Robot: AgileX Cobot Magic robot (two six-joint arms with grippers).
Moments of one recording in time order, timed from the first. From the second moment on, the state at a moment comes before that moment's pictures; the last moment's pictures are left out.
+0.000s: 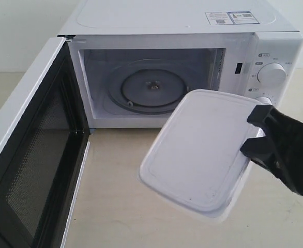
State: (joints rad) left arm -0.09 0.00 0.00 -0.08 0.31 -0.08; right arm 0.88 0.87 -0.43 -0.96 0.41 2.10
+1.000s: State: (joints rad) left arm -0.09 0.00 0.00 -0.08 0.31 -0.08; right arm 1.04 1.62 -0.39 0.75 -0.98 1.16
